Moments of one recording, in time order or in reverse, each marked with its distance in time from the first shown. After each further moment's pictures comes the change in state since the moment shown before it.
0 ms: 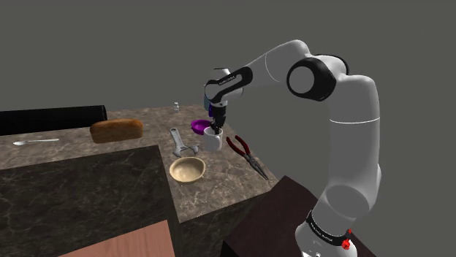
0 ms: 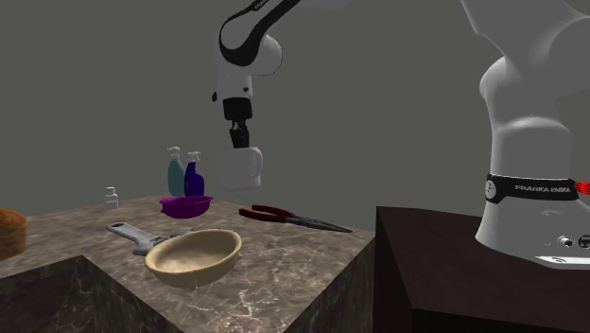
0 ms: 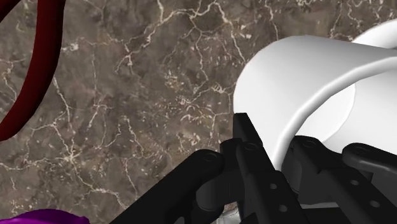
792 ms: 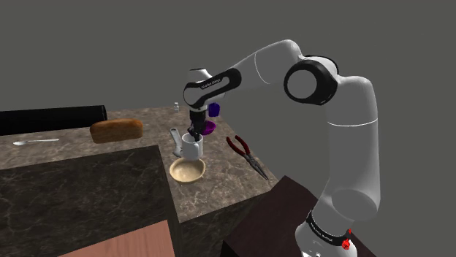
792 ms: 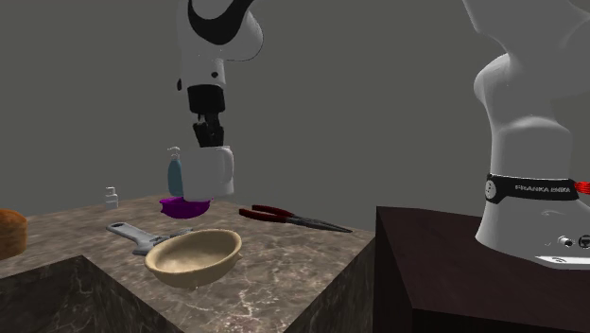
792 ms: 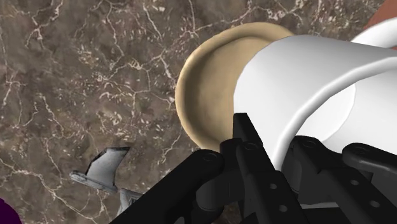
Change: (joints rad) arm 0.144 0.019 0.062 0.046 -0.007 -0.024 0.208
